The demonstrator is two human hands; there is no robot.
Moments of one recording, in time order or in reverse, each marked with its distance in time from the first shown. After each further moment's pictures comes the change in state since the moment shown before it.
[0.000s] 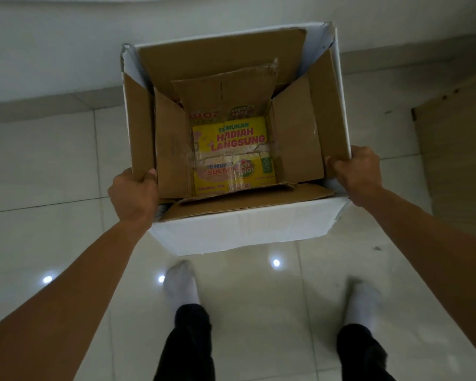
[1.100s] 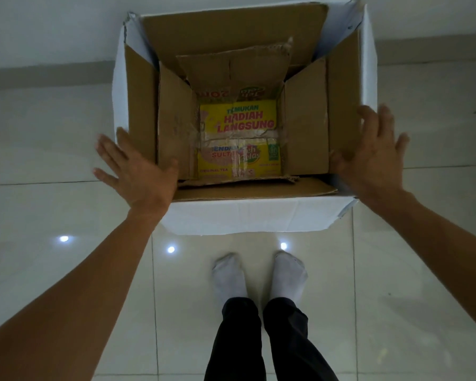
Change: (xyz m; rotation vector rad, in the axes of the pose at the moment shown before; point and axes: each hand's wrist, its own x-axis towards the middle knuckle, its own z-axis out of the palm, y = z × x) left_hand 0.119 -0.076 -0.053 0.483 0.031 0.120; right_hand -0.041 -0.105 0.122 -0.504 -0.034 -0.427
